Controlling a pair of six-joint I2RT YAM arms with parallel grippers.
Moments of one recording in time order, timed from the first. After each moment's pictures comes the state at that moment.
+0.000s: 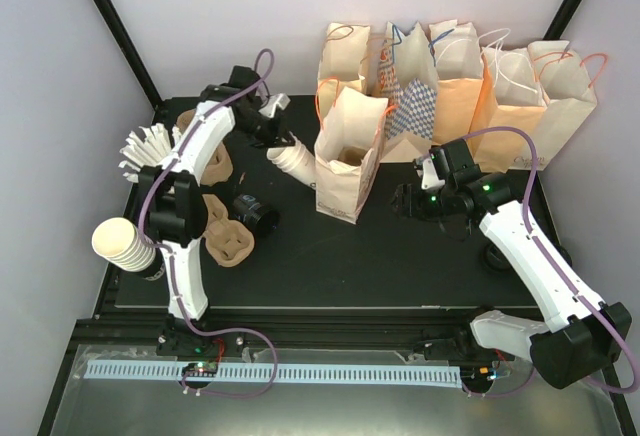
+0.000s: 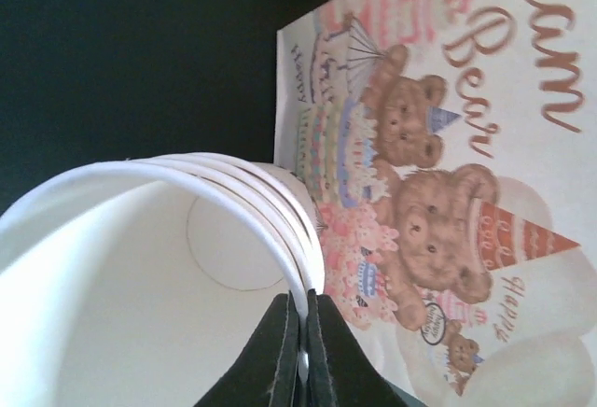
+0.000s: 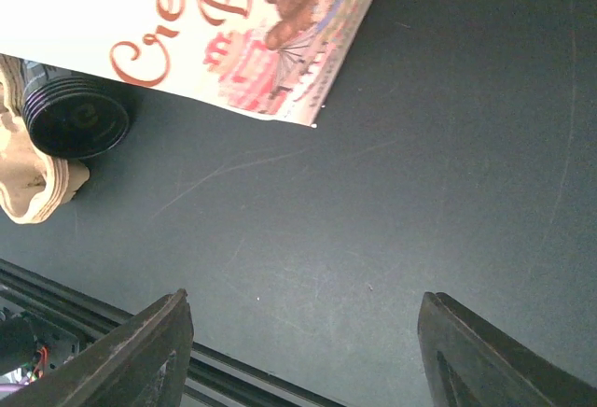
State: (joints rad) left arm -0.19 2.07 1.96 -1.06 0.63 -0.16; right arm 0.40 1.17 1.15 -1.01 -0.28 0.43
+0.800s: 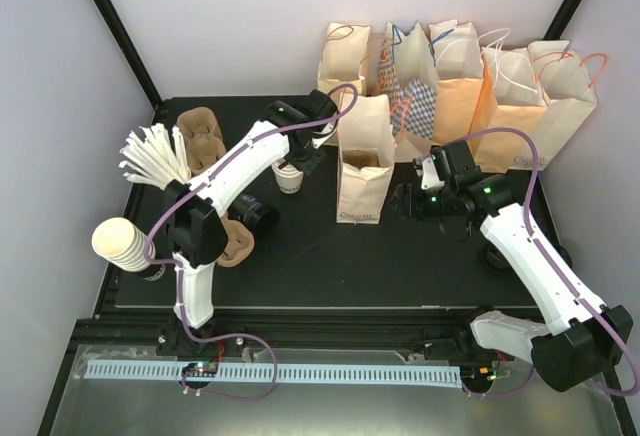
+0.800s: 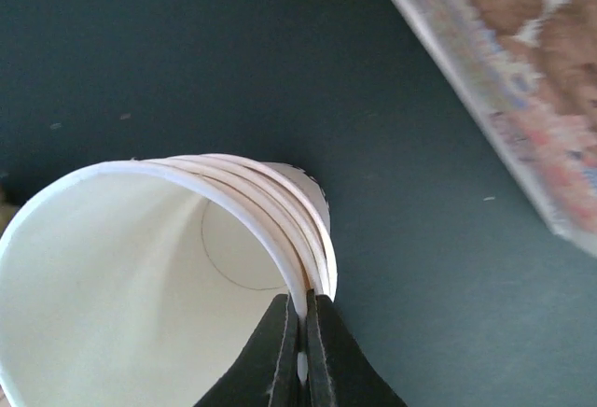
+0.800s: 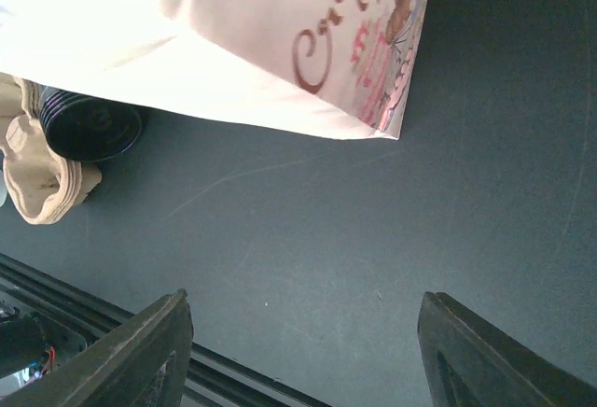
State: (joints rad) left arm -0.62 1.99 1.97 -1.20 -0.22 0.05; right arm 0.40 1.16 1.14 -0.98 -0.29 0.43
